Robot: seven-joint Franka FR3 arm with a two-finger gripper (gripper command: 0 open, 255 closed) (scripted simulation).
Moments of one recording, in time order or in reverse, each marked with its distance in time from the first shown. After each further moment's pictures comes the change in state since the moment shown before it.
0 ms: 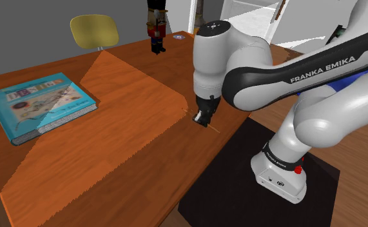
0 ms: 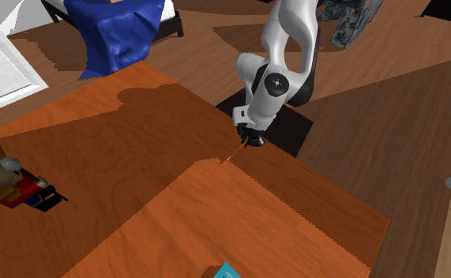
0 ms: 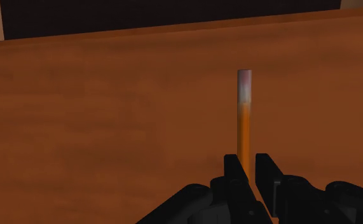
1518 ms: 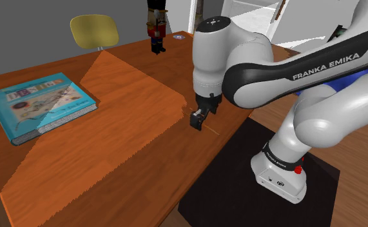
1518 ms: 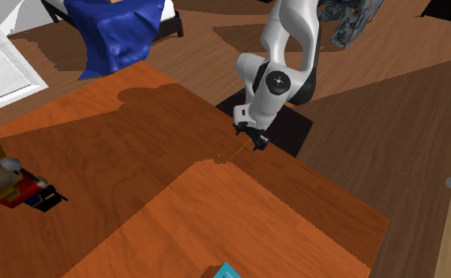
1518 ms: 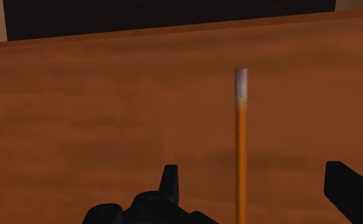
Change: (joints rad) arm 0.003 -0.007 -0.002 0.018 0.001 -0.026 0.001
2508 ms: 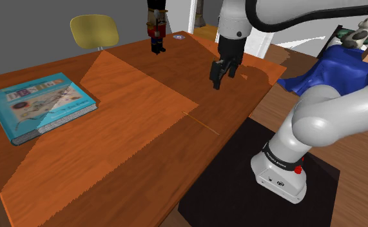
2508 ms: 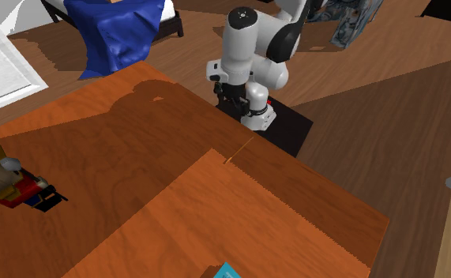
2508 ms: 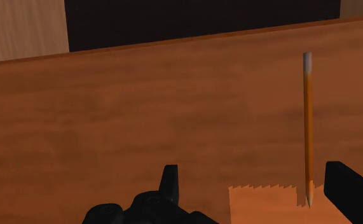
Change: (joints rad) arm -0.077 -0.209 -0.293 0.152 -0.073 -0.338 -0.236
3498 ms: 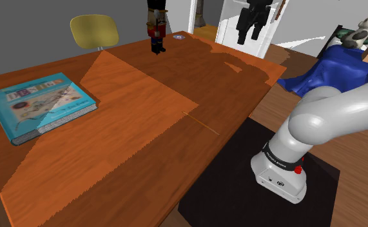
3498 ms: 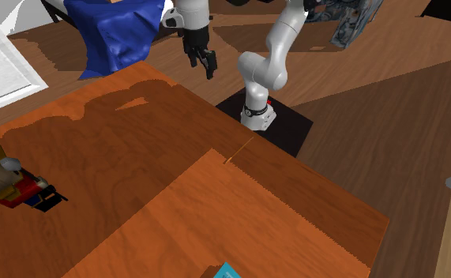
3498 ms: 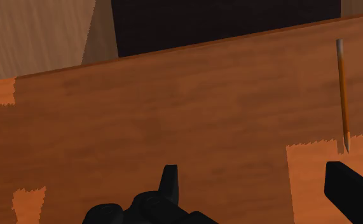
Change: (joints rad) arm -0.118 0.067 -0.292 0.319 -0.105 -0.254 -0.241
